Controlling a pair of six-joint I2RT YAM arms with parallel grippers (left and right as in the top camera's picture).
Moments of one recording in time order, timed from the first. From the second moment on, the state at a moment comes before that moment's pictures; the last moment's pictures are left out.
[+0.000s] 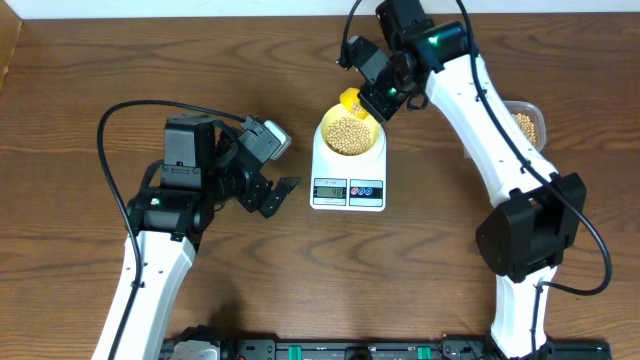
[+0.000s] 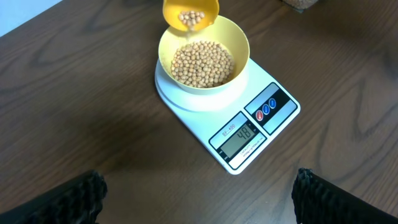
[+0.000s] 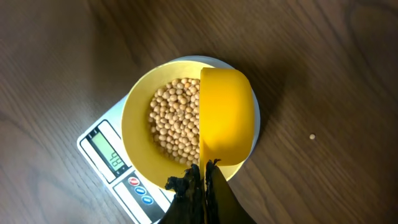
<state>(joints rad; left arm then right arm) -0.13 1.18 0.98 -0.65 0.50 0.51 0.41 2.12 2.09 -1.17 -0.26 -0.42</state>
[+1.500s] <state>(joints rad) -0.13 1.18 0.98 -0.65 0.50 0.51 0.35 2.07 2.14 -1.19 -0.27 -0.36</state>
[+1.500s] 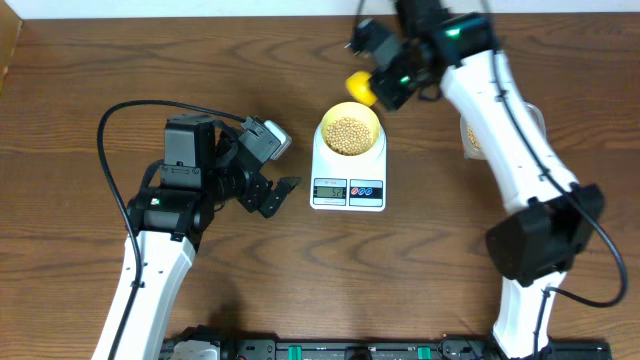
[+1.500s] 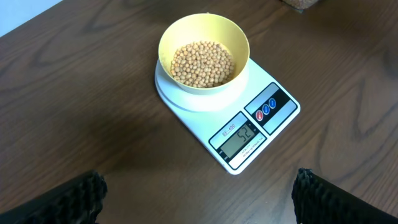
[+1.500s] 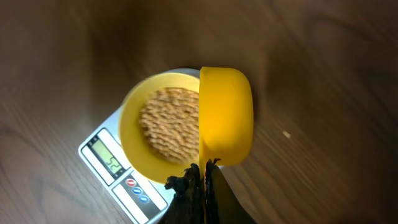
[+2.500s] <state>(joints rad) -0.13 1.18 0.98 -0.65 0.50 0.51 0.11 2.00 2.15 -1.18 -0.47 -0.14</state>
